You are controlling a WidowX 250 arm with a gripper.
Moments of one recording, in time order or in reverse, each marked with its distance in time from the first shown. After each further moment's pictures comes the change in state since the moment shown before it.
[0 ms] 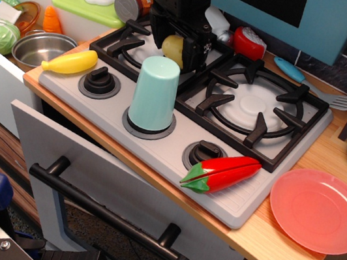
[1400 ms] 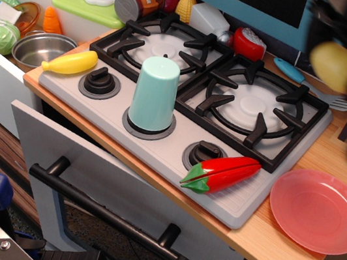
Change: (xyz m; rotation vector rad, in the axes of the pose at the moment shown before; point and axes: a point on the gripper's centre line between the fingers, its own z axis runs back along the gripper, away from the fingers) arm 0.036 -0.212 0.073 0.117 -0.075 -0.133
